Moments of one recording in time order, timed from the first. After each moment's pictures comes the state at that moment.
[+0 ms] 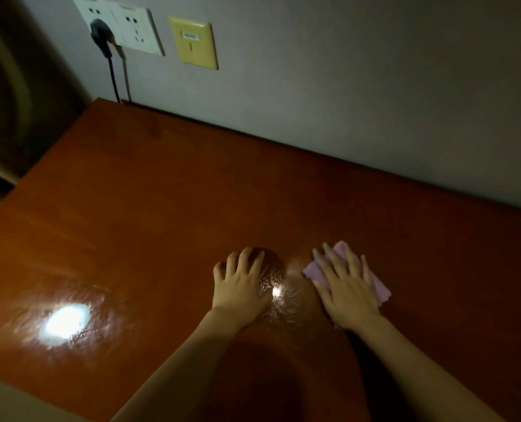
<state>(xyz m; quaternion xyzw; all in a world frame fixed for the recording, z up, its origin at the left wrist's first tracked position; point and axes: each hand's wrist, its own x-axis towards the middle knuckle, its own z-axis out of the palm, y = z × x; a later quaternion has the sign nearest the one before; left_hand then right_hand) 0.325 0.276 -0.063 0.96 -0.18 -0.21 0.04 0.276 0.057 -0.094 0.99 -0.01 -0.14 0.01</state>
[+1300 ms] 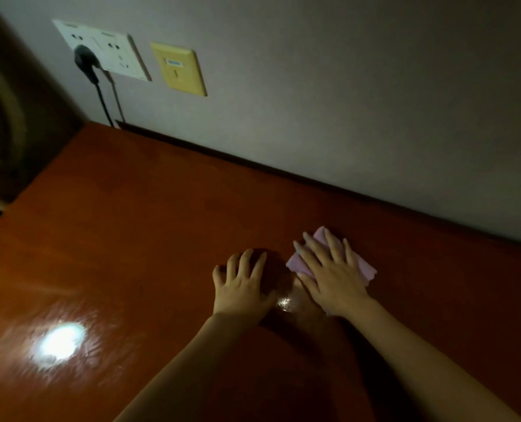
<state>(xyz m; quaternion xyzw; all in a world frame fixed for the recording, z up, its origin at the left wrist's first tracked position) 0.401 0.224 -0.064 0.96 -0.13 -0.23 0.05 0.393 0.024 -0.092 0.99 0.07 -0.16 0.01</state>
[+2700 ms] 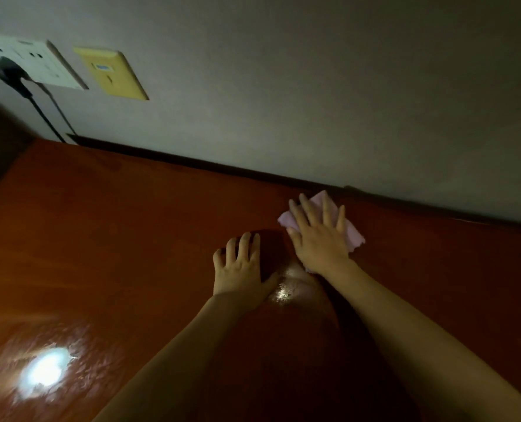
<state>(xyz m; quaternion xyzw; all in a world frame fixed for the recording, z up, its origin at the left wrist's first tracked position) 0.431 0.160 -0.064 0.96 -0.18 -0.22 0.00 0.444 -0.017 -0.091 0.99 -0.03 -0.11 -0.03</state>
